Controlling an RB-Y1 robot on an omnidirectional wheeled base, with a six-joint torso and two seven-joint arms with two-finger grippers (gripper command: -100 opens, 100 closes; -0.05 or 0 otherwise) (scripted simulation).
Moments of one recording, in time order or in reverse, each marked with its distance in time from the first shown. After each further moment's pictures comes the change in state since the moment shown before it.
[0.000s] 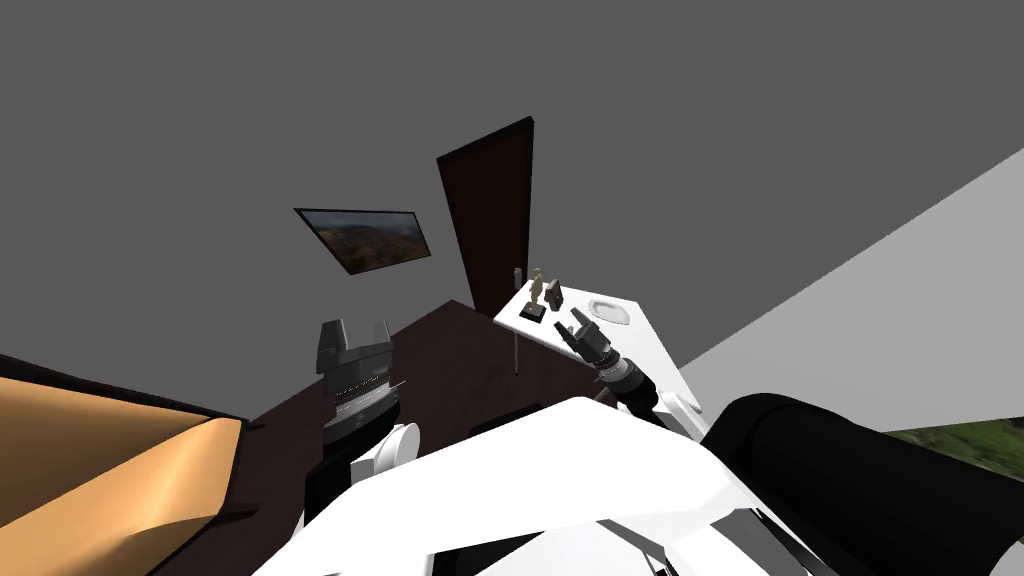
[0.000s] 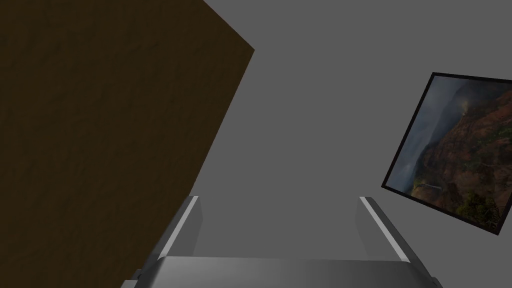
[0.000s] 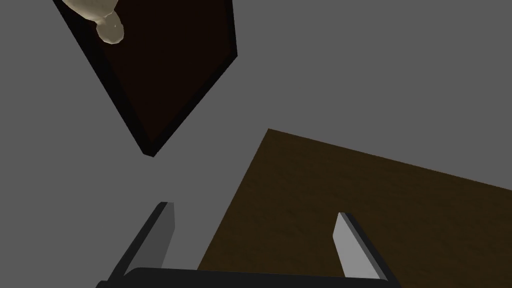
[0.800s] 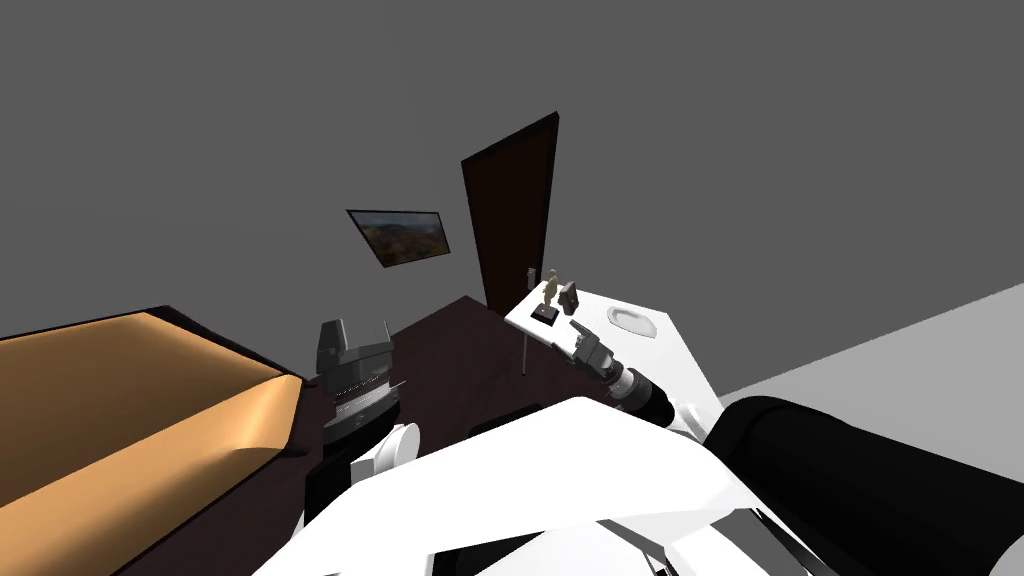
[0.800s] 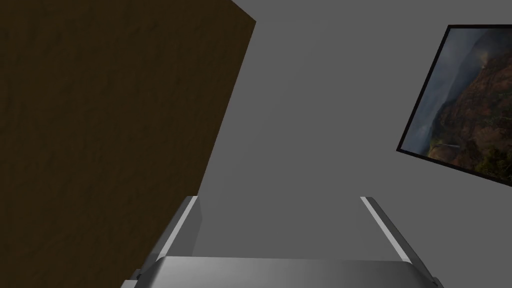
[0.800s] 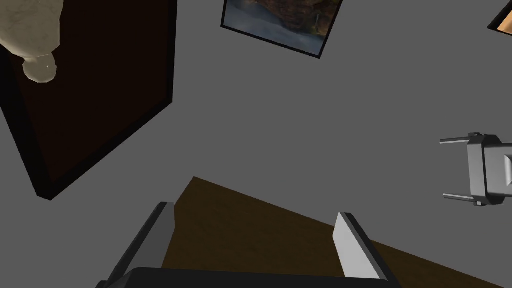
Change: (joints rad) left arm 0.000 0.000 0.000 0.000 0.000 0.000 0.000; right arm 0.085 0.000 -0.066 -0.013 0.224 -0.095 0.069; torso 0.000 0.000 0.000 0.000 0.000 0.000
